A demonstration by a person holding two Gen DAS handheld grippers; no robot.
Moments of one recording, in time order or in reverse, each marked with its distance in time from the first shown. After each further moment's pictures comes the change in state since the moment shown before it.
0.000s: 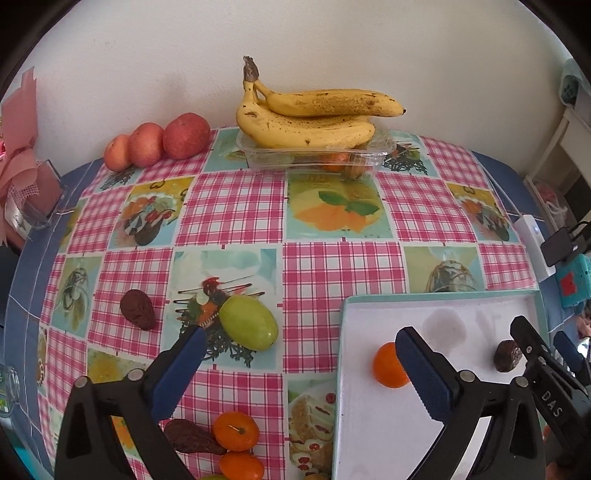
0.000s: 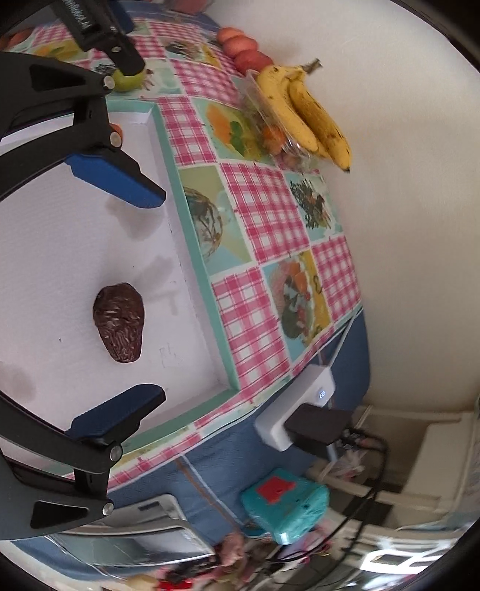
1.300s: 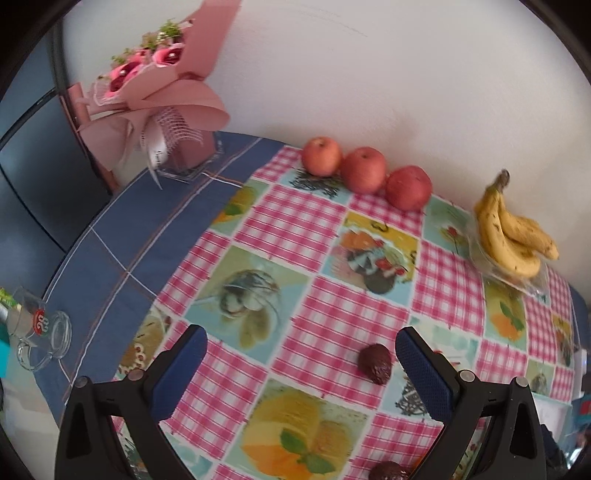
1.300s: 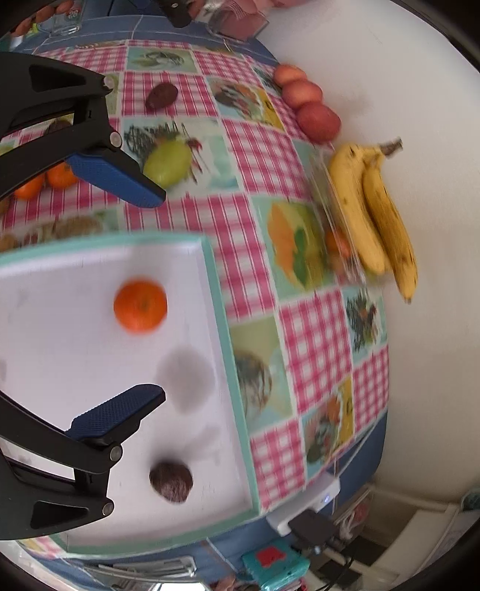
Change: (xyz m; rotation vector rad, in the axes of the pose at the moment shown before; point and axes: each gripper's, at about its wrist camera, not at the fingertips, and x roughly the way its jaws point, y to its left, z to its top) left arm -0.045 0.237 0.011 -0.395 -0.103 0.207; right arm 0.000 0.152 -0.020 -0.094 0.165 0.111
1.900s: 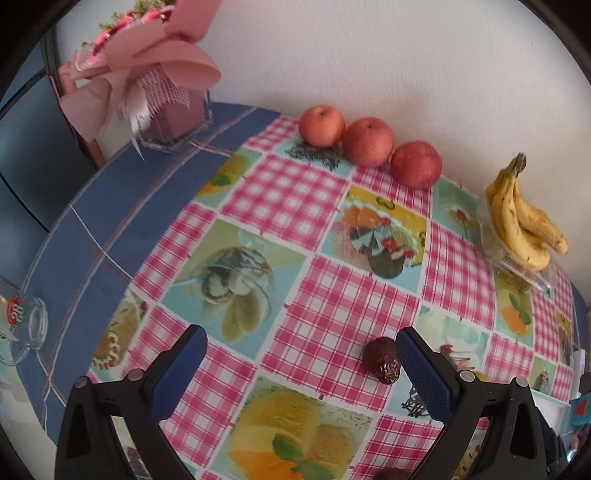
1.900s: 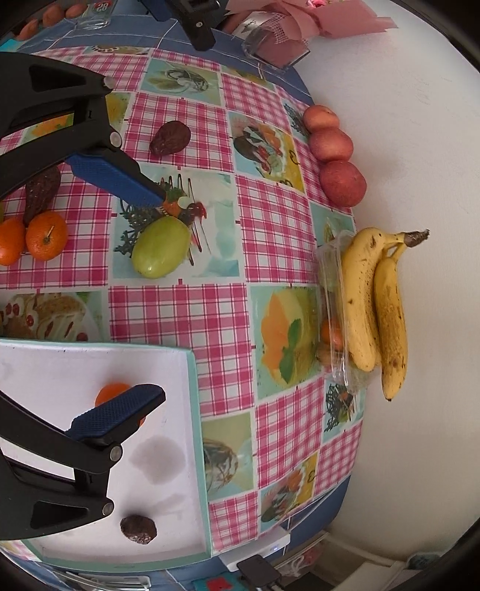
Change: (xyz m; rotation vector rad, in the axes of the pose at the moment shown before) left arm 0.045 0.000 -0.009 -0.012 0.092 -0.037; right arm 0.012 0.066 0.004 -0.153 -0.017 0.048
